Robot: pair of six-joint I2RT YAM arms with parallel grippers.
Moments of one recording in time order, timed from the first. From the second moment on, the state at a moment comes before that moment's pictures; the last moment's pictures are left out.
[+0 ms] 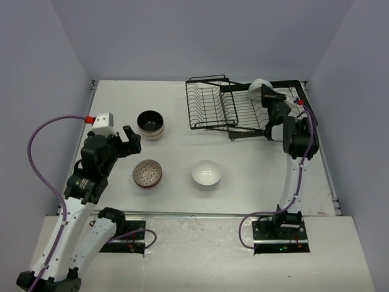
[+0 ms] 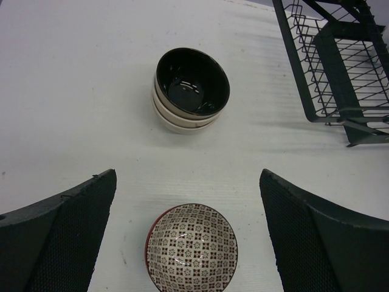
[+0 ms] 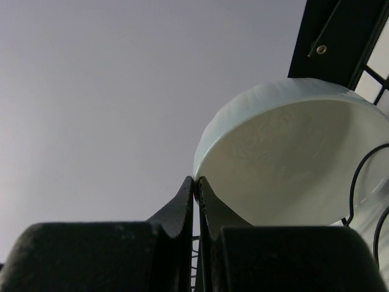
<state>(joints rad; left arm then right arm) -0.26 0.65 0.80 -0.49 -0.16 -0.33 -0.06 2.37 1.28 1.24 -0.01 1.58</state>
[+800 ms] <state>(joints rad) -0.28 0.64 0.80 -0.48 -0.14 -0.32 0.01 2.21 1.05 1.23 0.20 1.64</state>
